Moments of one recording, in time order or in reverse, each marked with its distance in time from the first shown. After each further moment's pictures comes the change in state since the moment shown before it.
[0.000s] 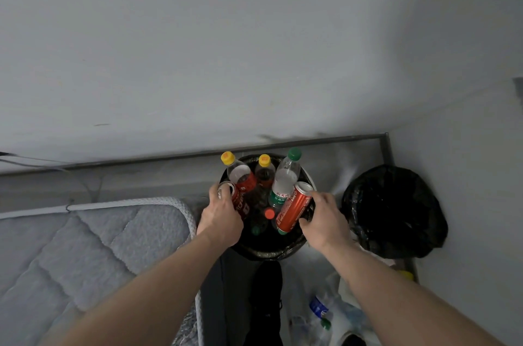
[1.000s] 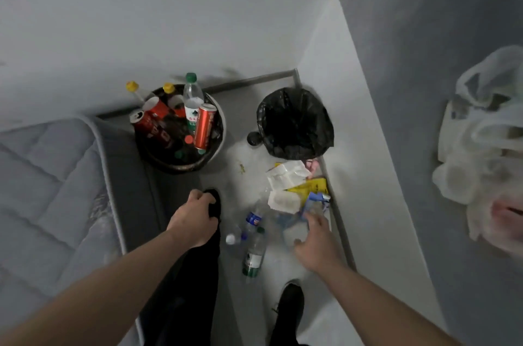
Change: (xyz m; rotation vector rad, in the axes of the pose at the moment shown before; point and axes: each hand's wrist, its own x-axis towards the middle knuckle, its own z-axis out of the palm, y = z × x) left_hand -0.232 0.051 0.148 0.220 -0.199 0.210; right_hand -0.260 0.281 0.011 0.094 -0.096 0.226
